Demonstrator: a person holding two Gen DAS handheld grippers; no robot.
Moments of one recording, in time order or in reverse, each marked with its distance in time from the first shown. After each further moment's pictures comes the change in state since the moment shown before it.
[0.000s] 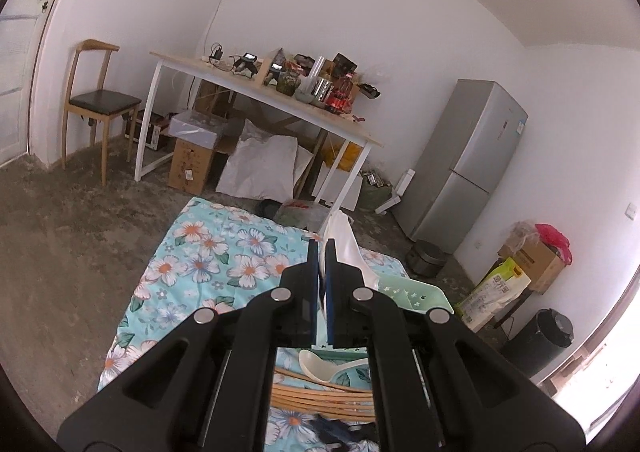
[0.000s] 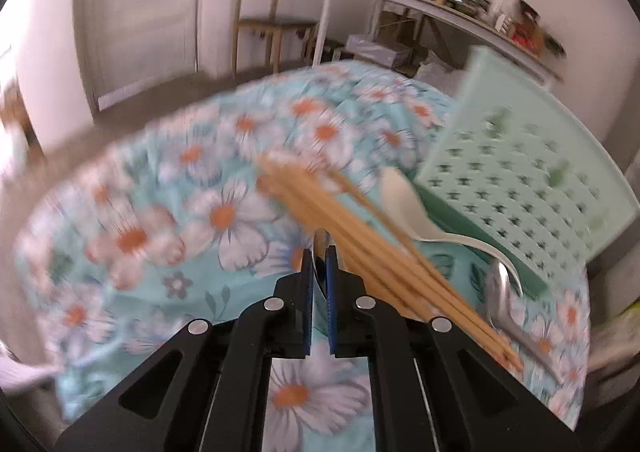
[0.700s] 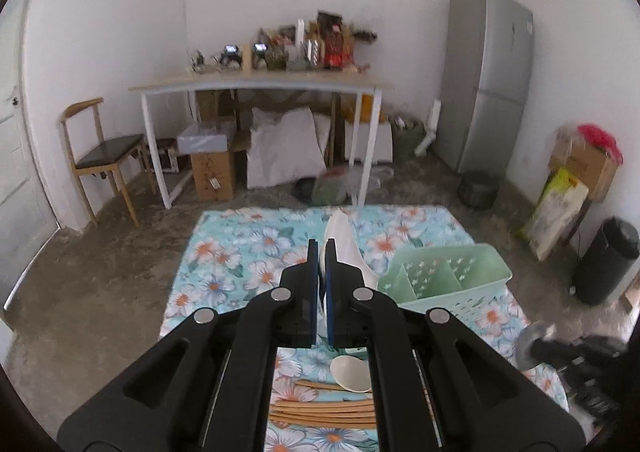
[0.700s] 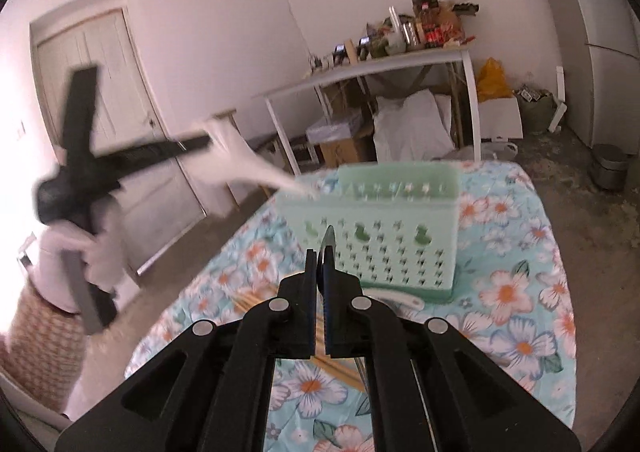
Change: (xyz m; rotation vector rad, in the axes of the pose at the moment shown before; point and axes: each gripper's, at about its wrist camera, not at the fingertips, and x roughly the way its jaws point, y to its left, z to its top) left arm 0.088 -0.073 0.005 0.319 0.175 0.178; right arm -0.126 -0.144 -0.009 0.425 -0.335 0.142
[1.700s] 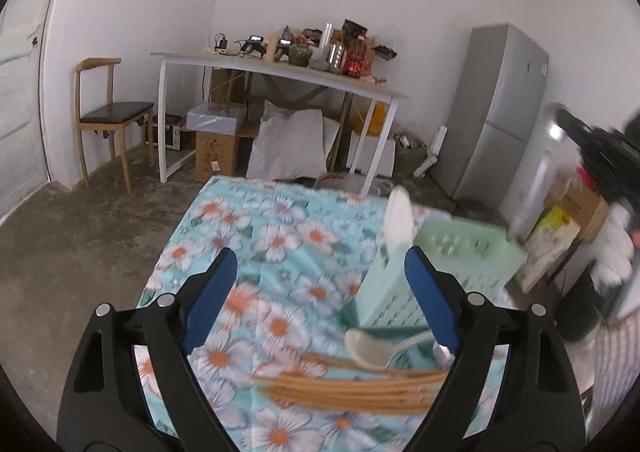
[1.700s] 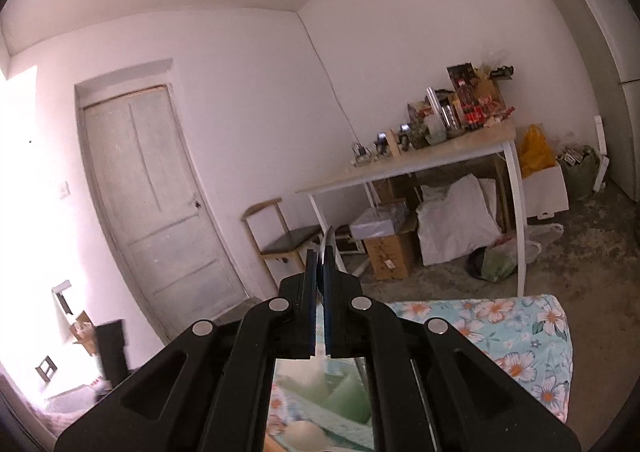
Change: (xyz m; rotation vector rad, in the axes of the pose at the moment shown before) left arm -0.002 0.049 -0.080 -0.153 -0.066 -0.029; right arm 0.037 -0.058 0.128 -0.032 -0.237 0.182
